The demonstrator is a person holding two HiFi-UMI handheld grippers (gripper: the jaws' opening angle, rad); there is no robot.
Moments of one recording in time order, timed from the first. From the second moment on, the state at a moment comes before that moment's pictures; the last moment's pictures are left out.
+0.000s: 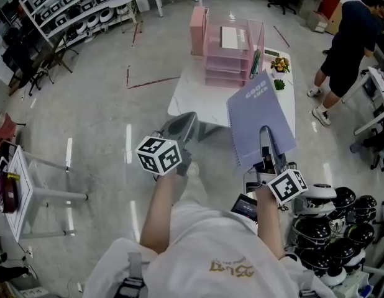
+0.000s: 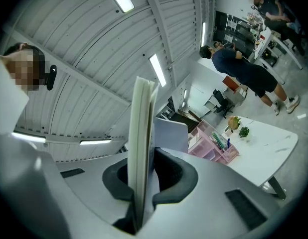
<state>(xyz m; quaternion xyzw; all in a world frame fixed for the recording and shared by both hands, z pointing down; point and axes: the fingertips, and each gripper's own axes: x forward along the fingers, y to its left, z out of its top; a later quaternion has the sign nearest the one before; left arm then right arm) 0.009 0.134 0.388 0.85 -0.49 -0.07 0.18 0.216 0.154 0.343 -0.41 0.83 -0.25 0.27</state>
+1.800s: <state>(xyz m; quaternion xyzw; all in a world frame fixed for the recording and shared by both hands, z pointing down) -0.082 -0.223 0.405 0.90 -0.38 -0.03 0.21 0.086 -0.156 0.351 -0.50 0.78 -0.24 0.29</state>
